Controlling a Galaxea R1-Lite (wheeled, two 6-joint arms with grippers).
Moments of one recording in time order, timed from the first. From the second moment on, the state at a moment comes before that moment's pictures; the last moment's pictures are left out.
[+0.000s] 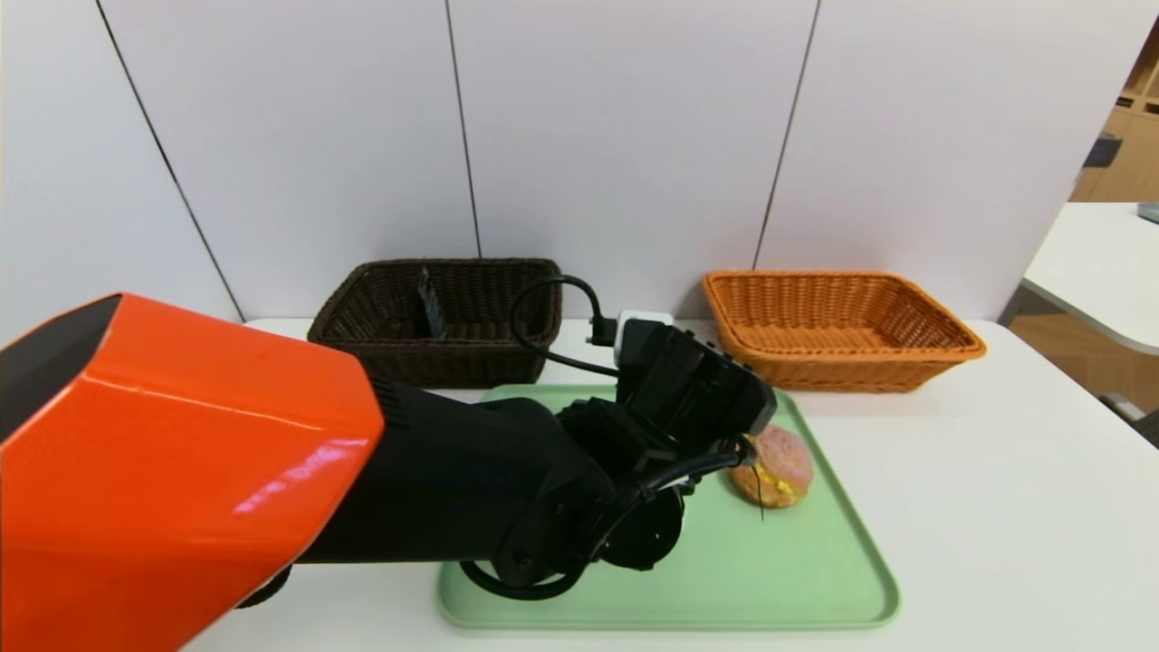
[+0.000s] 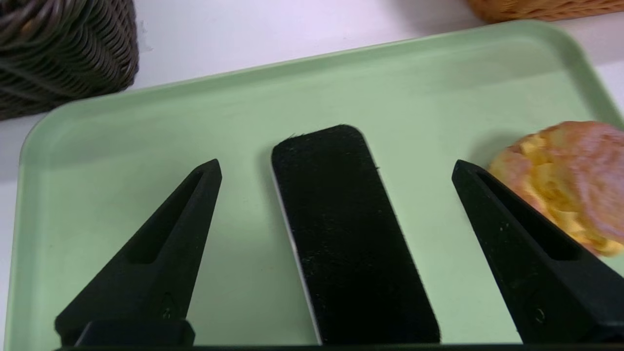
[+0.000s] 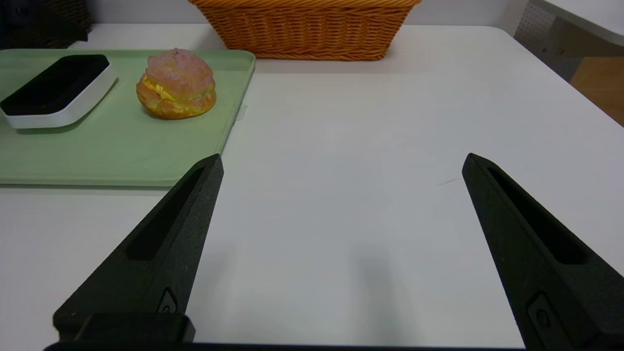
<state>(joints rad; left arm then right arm) -0.99 2.09 -1.39 -0.12 0.66 -0.45 0.00 0.00 0.00 0.00 0.00 -0.01</state>
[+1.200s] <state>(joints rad) -0.99 2.15 -1.42 0.01 0.64 -0.53 0.00 0.00 0.00 0.00 0.00 -0.01</state>
